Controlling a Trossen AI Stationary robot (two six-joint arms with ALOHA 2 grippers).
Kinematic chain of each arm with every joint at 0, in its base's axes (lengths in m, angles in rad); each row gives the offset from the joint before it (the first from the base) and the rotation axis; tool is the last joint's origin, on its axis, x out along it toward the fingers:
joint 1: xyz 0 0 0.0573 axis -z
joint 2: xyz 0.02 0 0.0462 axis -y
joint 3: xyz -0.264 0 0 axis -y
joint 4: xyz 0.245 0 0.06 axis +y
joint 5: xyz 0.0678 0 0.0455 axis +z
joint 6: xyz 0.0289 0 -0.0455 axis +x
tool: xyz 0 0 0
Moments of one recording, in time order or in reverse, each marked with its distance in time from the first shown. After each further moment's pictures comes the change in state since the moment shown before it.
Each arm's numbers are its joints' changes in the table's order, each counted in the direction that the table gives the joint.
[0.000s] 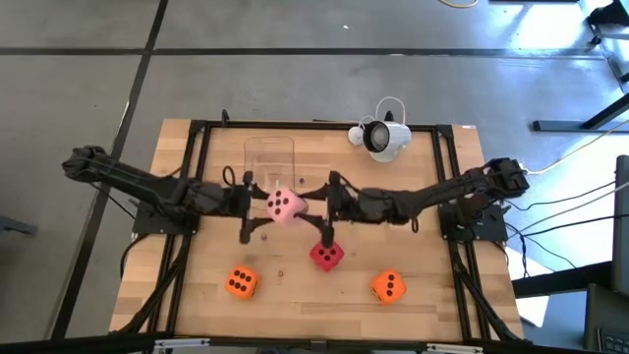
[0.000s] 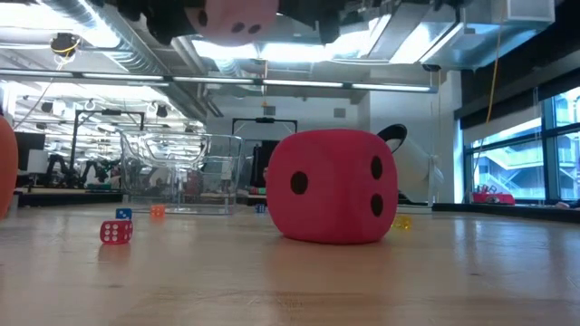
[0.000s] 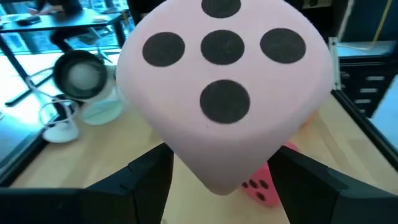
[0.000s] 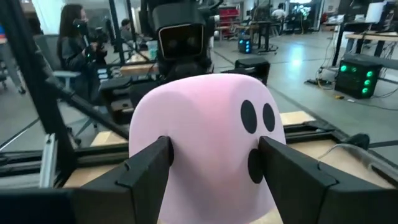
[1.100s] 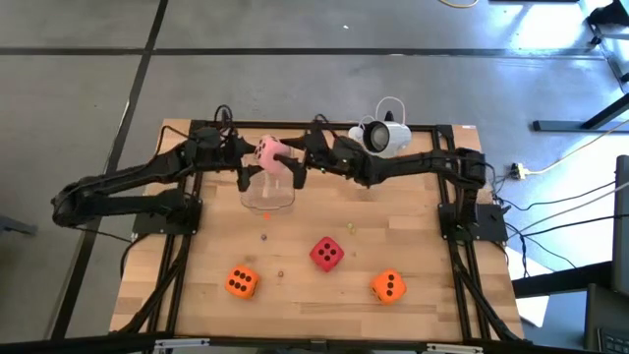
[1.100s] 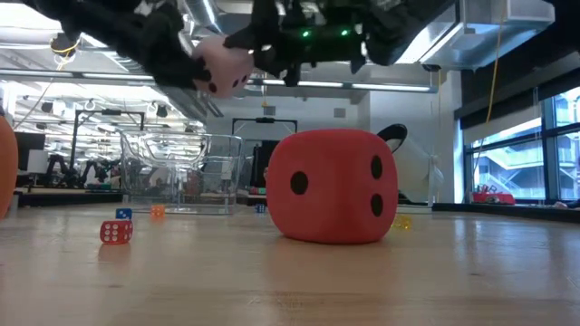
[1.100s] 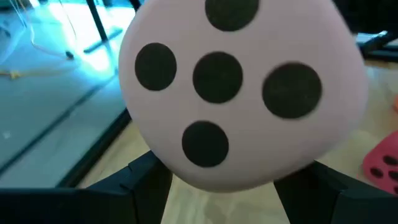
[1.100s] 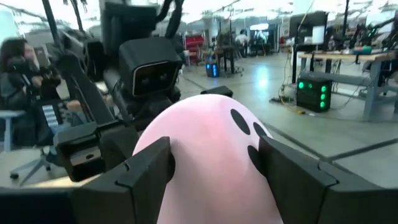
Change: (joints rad) left arm -0.759 0.090 -0.036 0.174 -0.471 0.114; right arm 0.316 -0.283 0.237 -0.139 0.230 0.023
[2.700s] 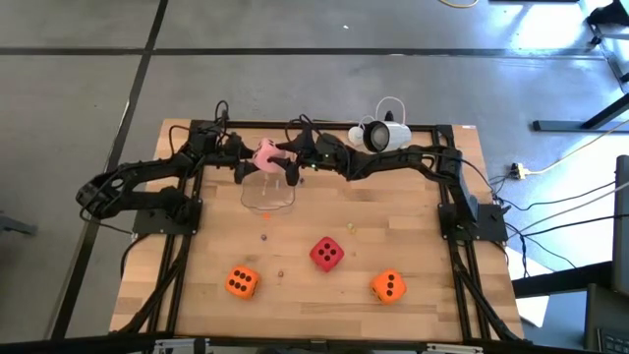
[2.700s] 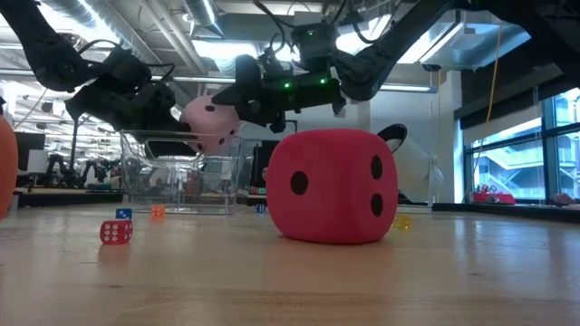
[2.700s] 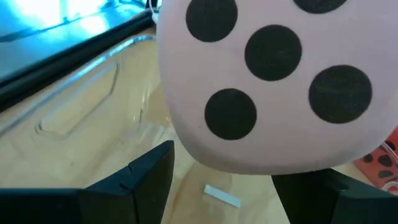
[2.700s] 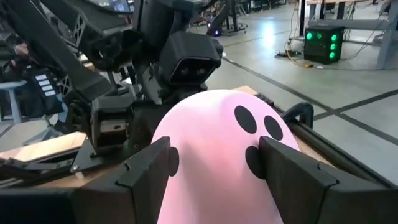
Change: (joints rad) left arm -0.459 -0.326 -0.286 -0.507 -0.575 -0.108; right arm 0.081 -0.185 0.084 0.059 0.109 0.082
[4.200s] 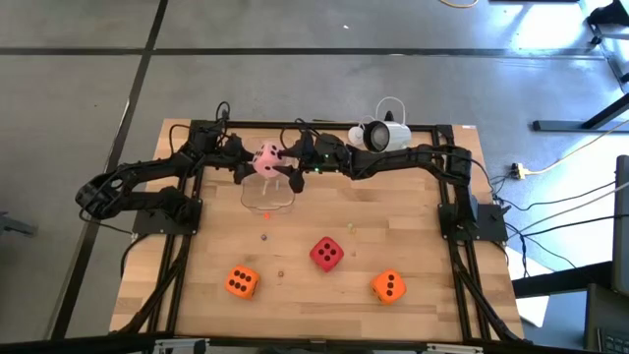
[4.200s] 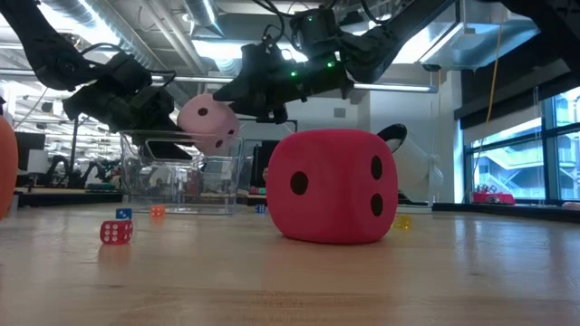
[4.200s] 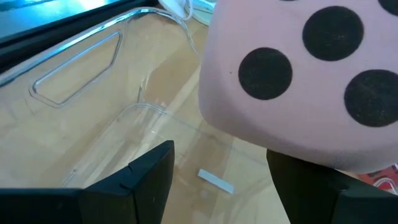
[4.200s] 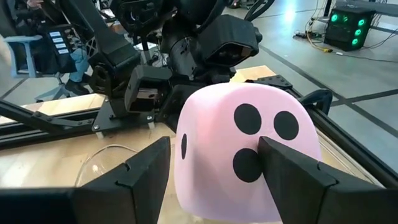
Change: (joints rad) left arm 0.000 0.003 0.004 0.097 -0.005 -0.021; right arm 0.000 0.087 -0.001 0.187 0.044 -0.114
